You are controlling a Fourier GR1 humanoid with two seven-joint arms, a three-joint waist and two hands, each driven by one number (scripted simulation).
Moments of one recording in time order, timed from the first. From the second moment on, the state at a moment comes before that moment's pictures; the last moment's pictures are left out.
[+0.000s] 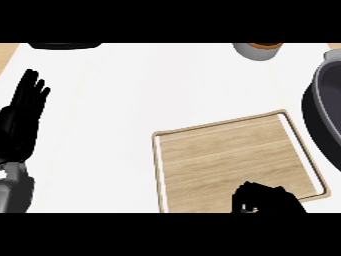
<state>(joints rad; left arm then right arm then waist) -0.18 0.22 0.12 -1.66 0.08 0.14 0.24 0.24 -0.23 0.54 -2.20 0.95 0.20 0.45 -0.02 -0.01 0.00</state>
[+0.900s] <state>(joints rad) -0.18 0.21 0.12 -1.68 0.08 0.14 0.26 0.10 -0.23 -0.02 -2.32 0.89 0.07 0.46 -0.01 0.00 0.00</state>
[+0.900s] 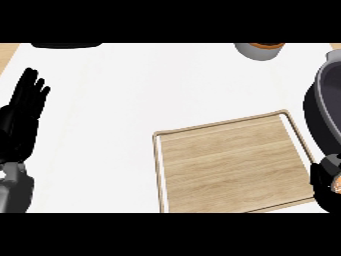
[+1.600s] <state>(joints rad) -0.20 0.21 0.13 -1.66 0.08 0.12 0.25 -0.06 -0.40 -0.47 -1.90 0.52 0.06 0.18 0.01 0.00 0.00</state>
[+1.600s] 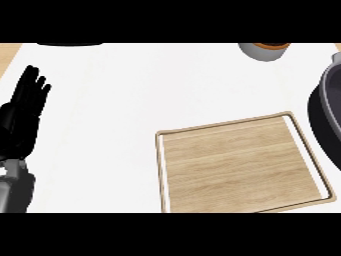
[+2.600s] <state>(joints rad) -0.21 0.20 0.12 -1.64 0.08 0.11 0.24 -0.43 -0.56 -0.50 -0.83 0.67 -0.14 -0.21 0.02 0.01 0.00</state>
